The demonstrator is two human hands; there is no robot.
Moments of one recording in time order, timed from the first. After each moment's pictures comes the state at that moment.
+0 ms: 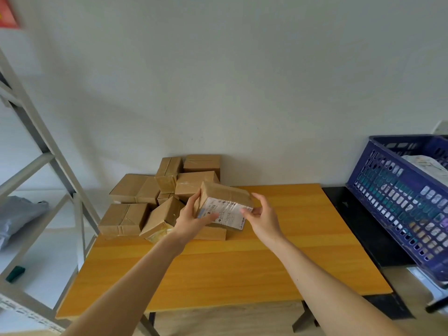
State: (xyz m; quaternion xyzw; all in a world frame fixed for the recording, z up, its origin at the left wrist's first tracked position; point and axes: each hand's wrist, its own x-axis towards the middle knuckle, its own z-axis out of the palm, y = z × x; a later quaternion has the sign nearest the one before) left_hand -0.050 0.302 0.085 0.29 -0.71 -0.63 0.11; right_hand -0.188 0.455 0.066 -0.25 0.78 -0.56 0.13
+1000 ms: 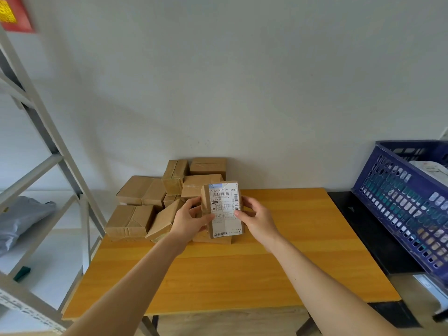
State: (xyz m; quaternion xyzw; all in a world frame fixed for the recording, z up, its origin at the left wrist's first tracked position) left_hand -0.038 0.293 0.098 0.31 -0.67 -0.64 0.18; right_hand -0.170 0.433 0.080 -0.30 0.73 -0.59 0.19
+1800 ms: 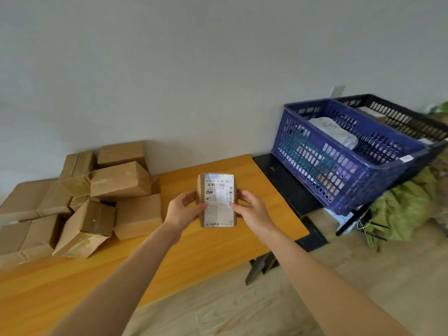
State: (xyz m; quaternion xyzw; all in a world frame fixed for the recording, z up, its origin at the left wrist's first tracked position) left_hand -0.152 0.404 0.064 0.26 -0.69 -0.67 0.06; right_hand -0.215 0.585 0.071 -0.11 0.78 -0.60 0.16
